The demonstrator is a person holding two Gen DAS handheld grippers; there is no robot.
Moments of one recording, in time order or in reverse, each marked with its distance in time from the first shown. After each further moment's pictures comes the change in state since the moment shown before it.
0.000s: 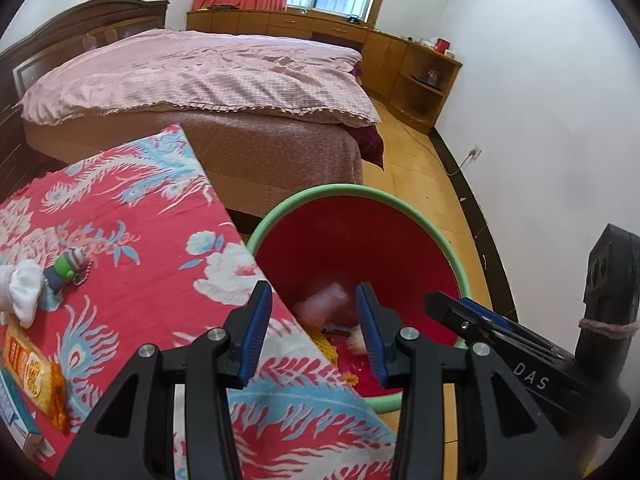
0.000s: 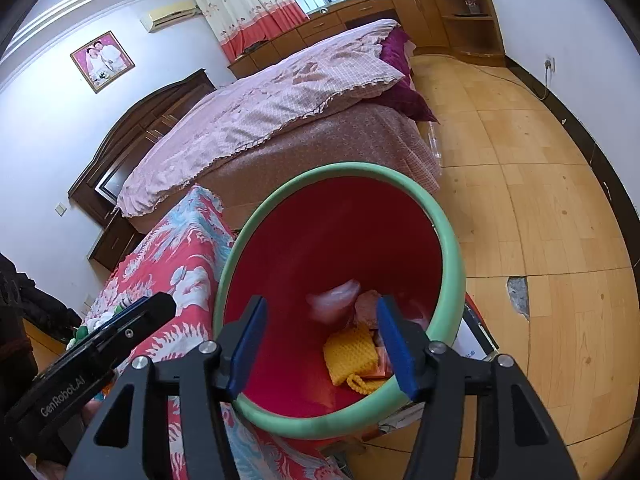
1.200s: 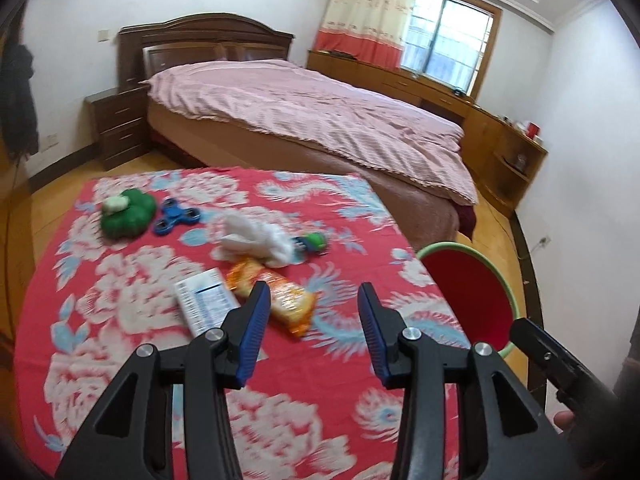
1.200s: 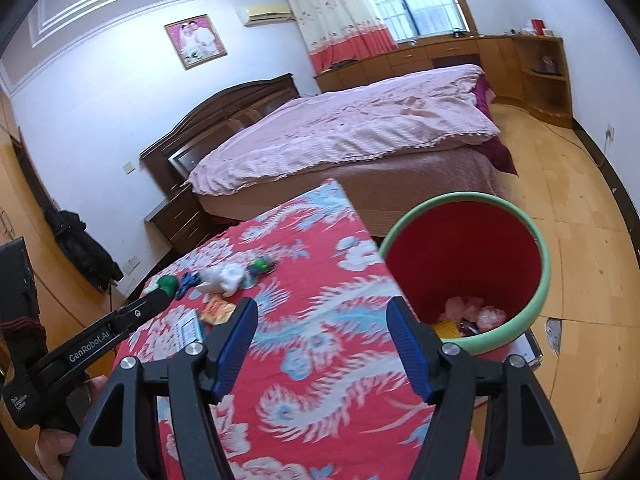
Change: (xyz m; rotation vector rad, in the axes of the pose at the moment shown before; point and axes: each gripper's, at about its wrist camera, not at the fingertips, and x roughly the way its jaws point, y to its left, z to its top) left arm -0.179 0.117 -0.068 -0.273 -0.205 0.292; right arm -0.091 0.140 -0.064 -0.239 -0.081 0.174
